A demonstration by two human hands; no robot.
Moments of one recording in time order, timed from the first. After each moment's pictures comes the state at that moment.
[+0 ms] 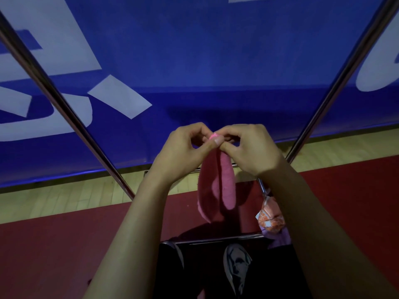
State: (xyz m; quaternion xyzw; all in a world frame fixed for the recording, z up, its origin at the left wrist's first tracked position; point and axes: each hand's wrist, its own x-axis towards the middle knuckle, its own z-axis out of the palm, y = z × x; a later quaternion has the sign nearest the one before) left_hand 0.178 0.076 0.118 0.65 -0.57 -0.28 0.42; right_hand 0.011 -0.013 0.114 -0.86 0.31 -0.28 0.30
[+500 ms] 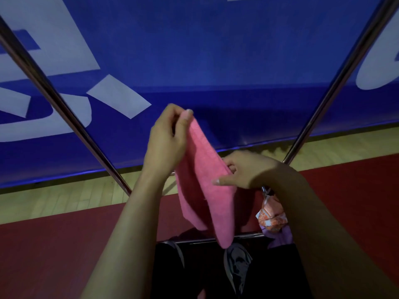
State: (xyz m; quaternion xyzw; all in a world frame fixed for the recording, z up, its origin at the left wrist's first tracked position) left_hand 0.187 0.070 0.121 0.69 -0.50 -0.11 0.51; right_hand 0.008 -0.025 0.079 -0.90 0.32 0.06 0.30
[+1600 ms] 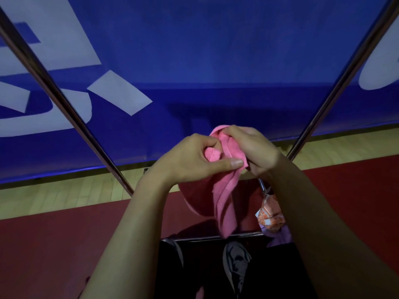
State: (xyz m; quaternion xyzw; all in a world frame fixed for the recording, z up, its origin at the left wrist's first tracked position) left_hand 0.172 0.079 0.121 0.64 -0.62 -0.33 0.29; right_hand 0.026 -0.023 0.099 -0.57 0.35 -0.26 0.70
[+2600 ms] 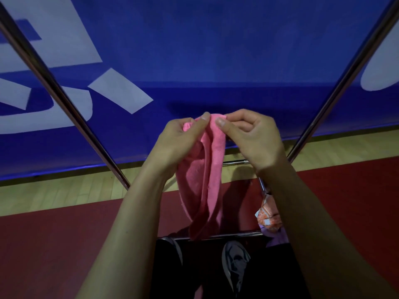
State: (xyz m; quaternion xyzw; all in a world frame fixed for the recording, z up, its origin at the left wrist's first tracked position) left_hand 0.179 0.071 0.128 0.70 -0.40 -0.36 0.46; right_hand 0.021 -0.002 0.118 -0.65 0.37 -0.40 0.52
